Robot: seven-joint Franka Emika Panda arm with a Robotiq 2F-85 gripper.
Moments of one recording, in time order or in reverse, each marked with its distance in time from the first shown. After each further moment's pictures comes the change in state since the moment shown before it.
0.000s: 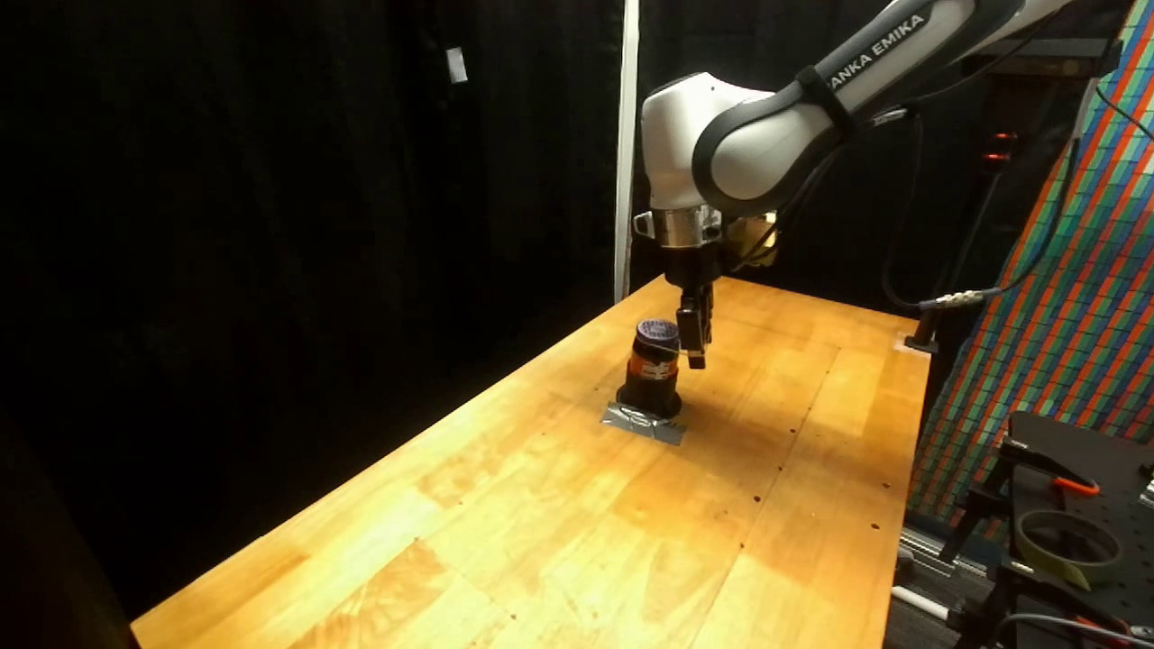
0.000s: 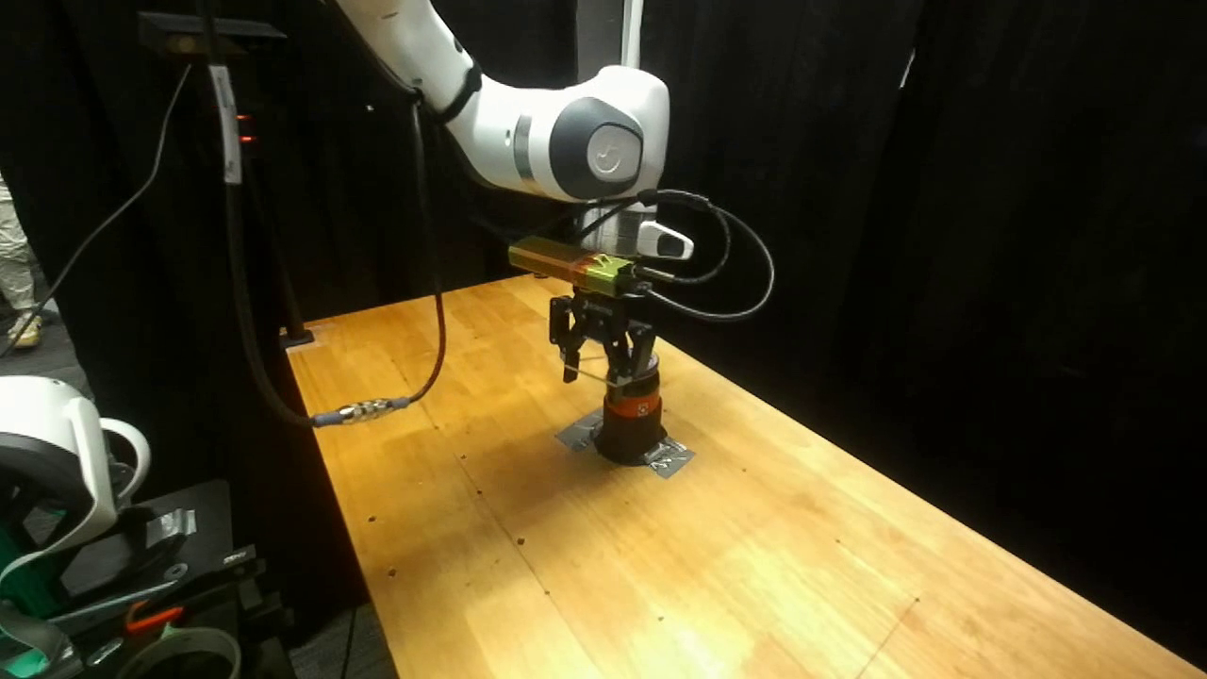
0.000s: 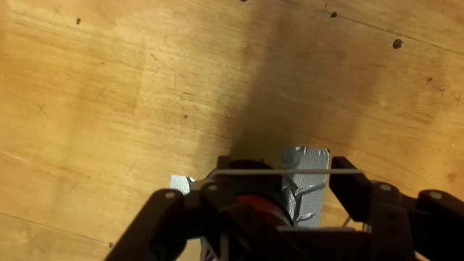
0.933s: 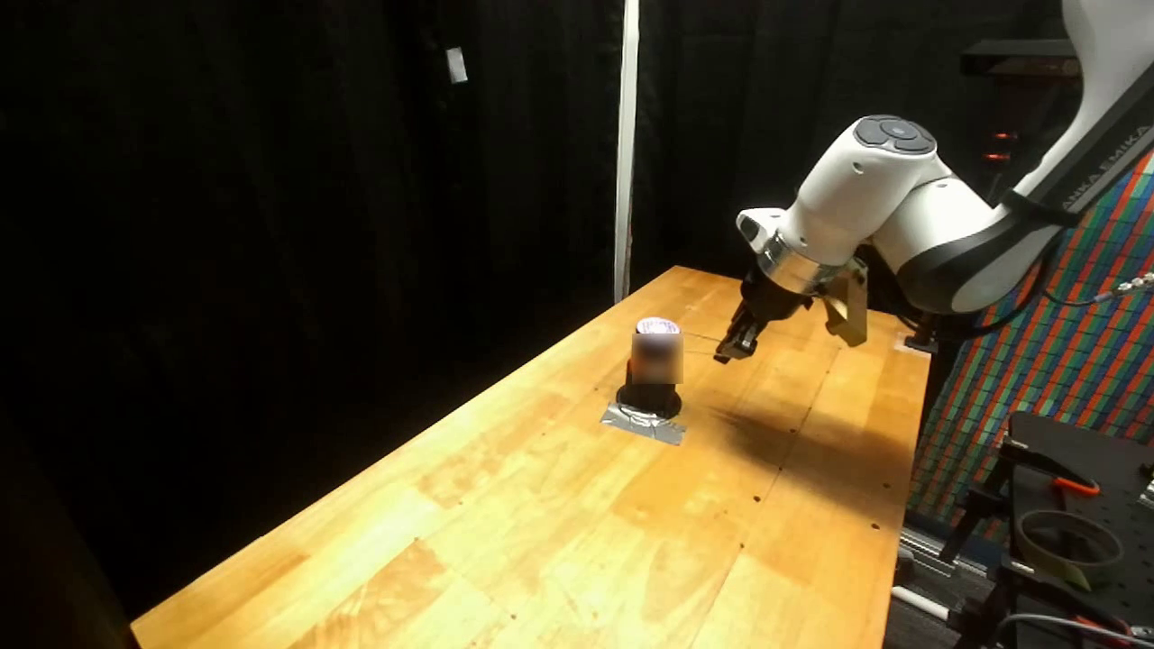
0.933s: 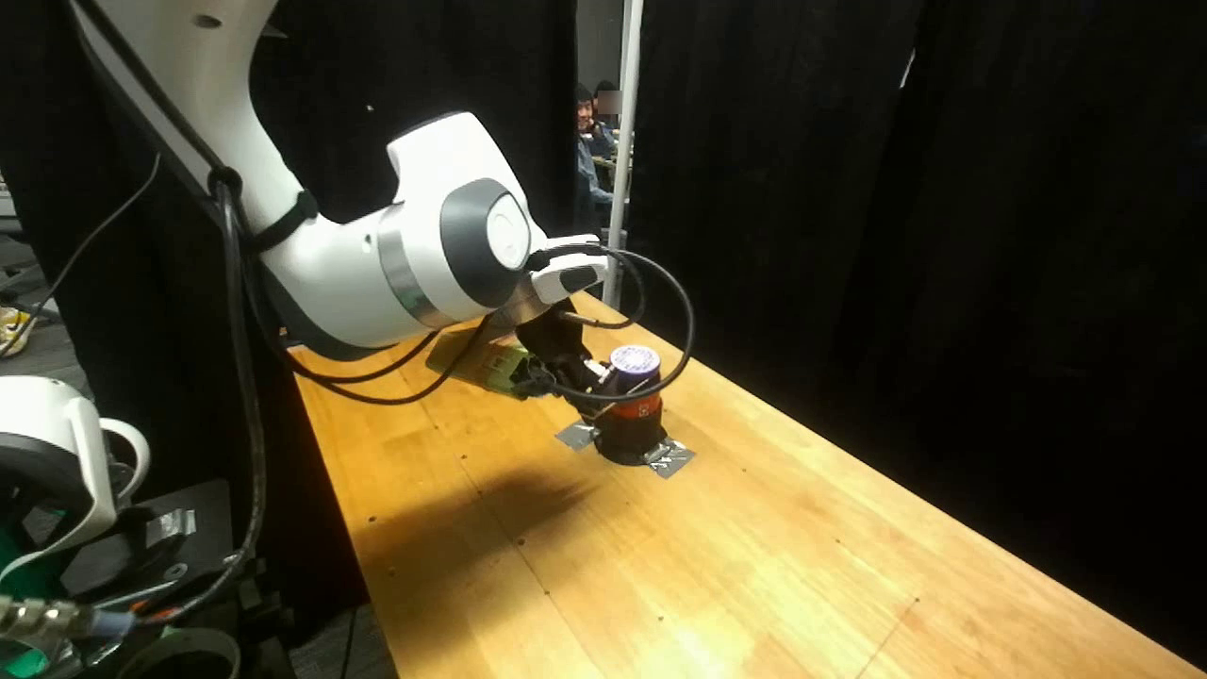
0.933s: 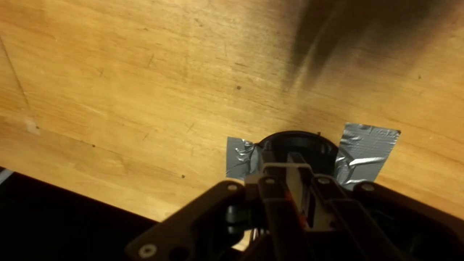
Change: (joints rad) arm 0.317 -0.218 -0.455 -0.594 -0.718 0.935 0.672
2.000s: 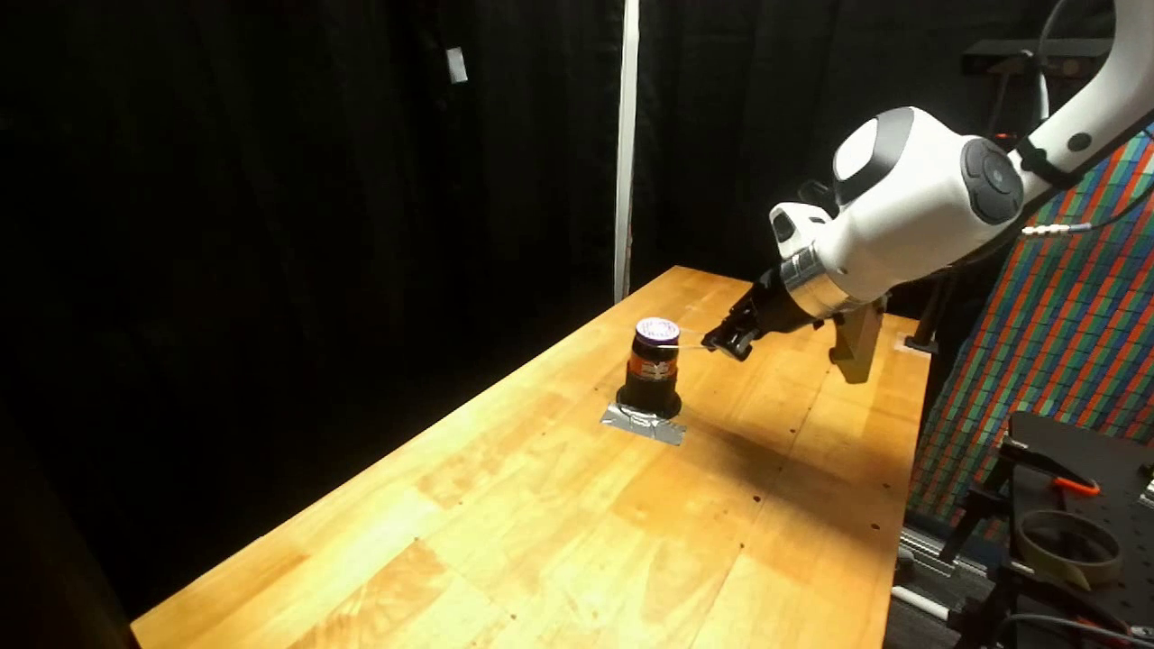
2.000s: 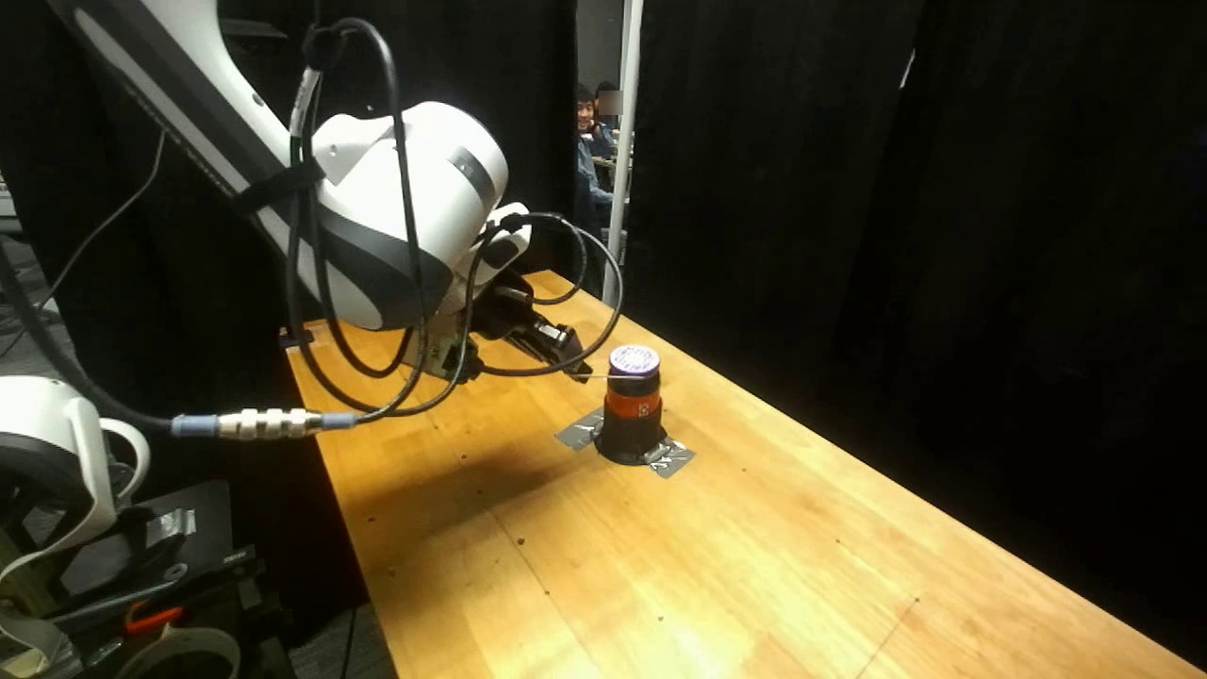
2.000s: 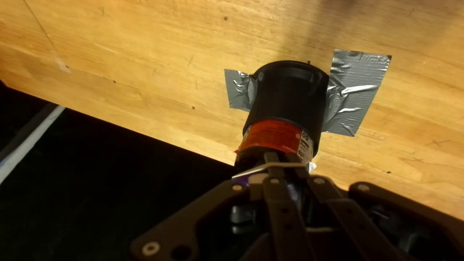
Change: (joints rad) arm 0.480 -0.006 -0.380 0.080 -1.060 -0.074 1.241
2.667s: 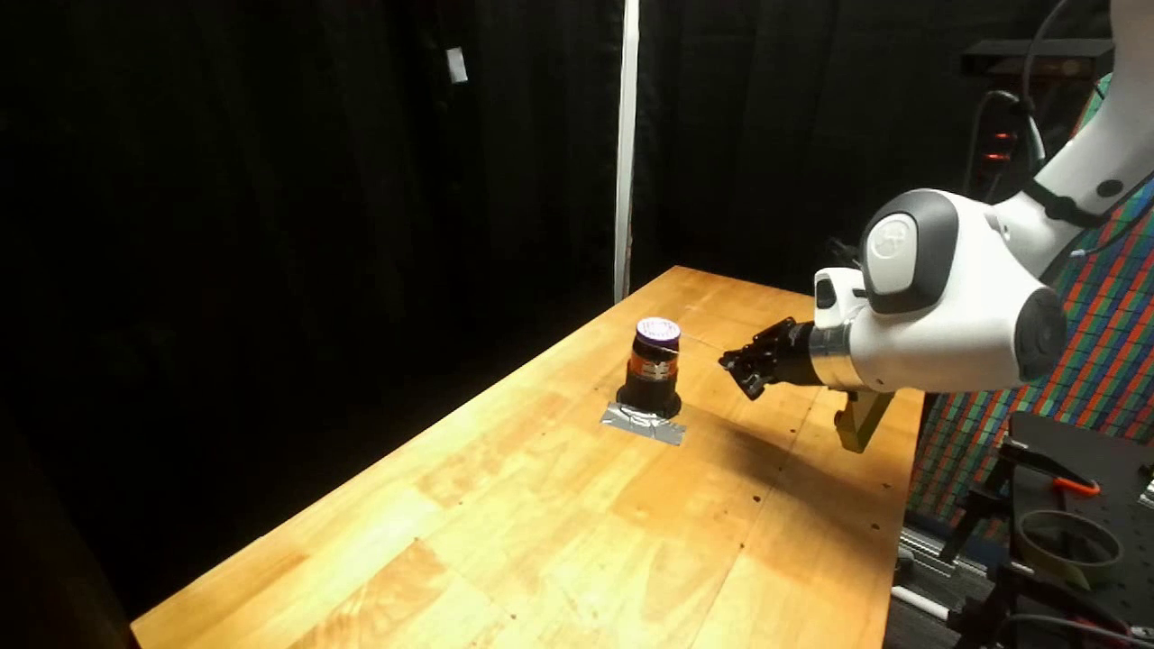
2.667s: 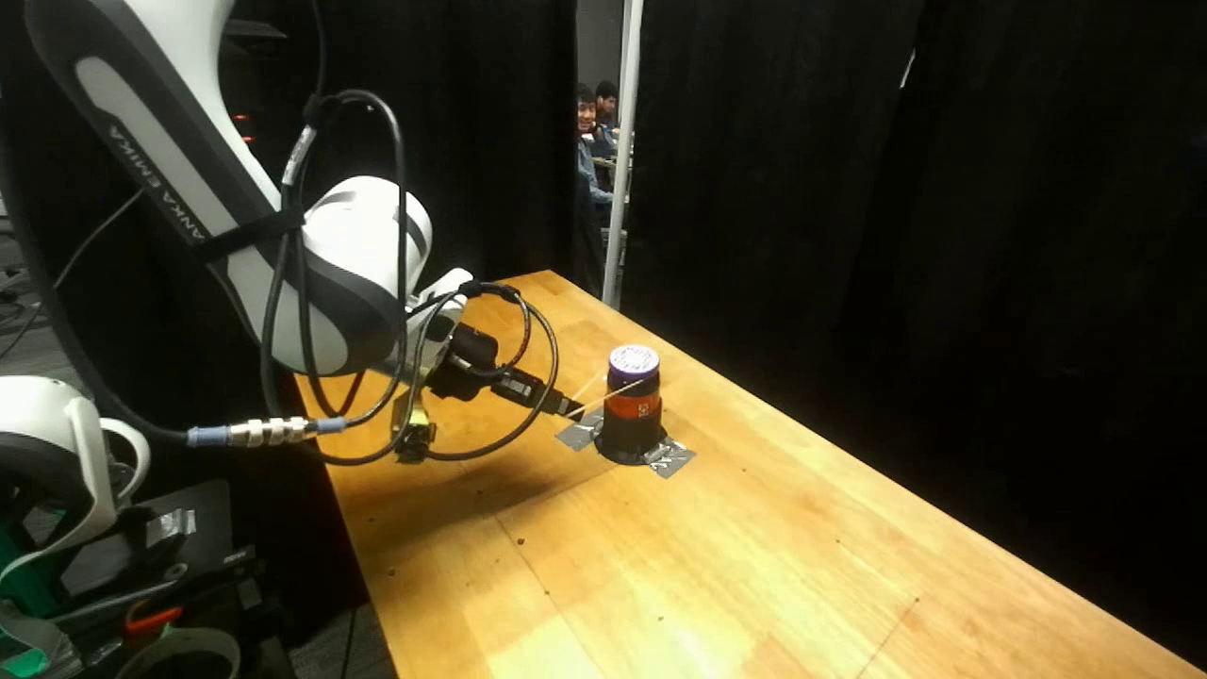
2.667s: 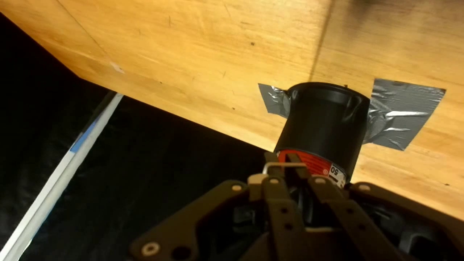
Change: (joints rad) arm -0.083 0.031 0.249 -0.129 -0.276 -0.457 0.490
